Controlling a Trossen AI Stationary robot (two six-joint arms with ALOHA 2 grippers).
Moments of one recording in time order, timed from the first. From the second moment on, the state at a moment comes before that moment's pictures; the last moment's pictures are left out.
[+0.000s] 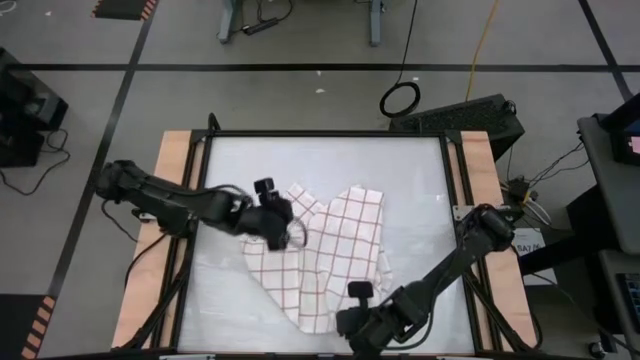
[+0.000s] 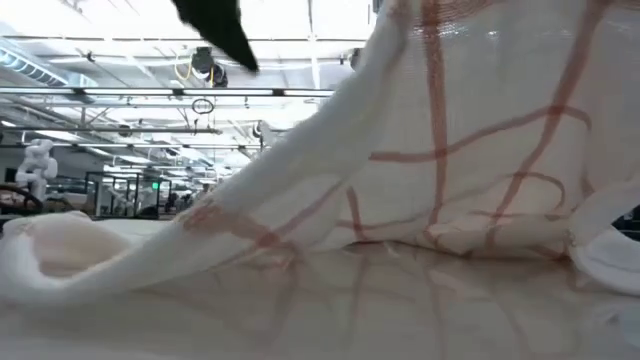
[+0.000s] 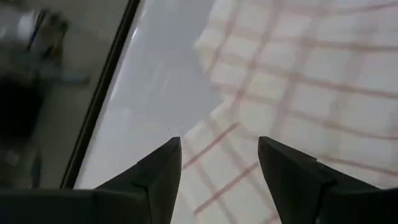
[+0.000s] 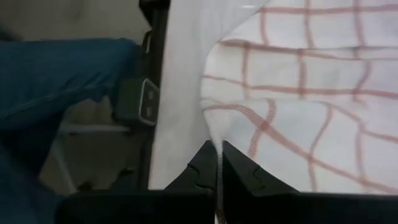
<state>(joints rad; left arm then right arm) -0.22 1.44 1.21 -0.78 -0.56 -0.19 0.70 2.00 1.72 -0.77 0.26 0.62</state>
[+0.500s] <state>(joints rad) 0.30 1.58 0.89 -0.44 -0.21 -0.20 0.72 2.00 1.72 -0.79 0.43 0.55</state>
